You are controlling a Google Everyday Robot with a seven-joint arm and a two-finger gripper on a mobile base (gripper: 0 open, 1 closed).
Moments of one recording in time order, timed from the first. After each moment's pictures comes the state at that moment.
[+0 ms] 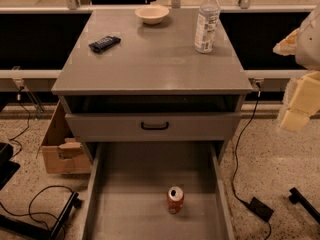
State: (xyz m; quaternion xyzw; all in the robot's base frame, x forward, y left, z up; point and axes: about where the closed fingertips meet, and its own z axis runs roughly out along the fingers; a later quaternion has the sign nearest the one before) arm 0.438 -0.216 0.977 -0.60 0.78 -0.04 0.16
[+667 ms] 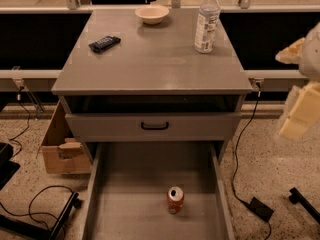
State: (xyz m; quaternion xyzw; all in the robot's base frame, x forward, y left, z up) arm 0.436 -0.222 0.964 -0.59 0.79 -0.02 0.18
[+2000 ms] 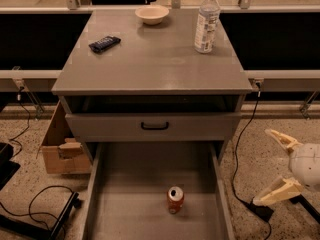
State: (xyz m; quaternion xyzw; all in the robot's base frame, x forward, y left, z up) arm 0.422 -0.255 0.754 -0.53 0.73 0.13 0.41
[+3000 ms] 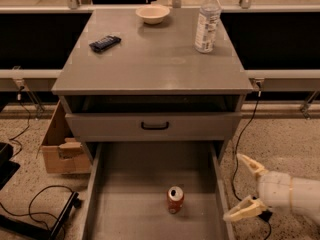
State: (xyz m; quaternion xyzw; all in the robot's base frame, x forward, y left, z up) arm 0.419 -0.209 0.659 -0.49 0.70 0.24 0.47
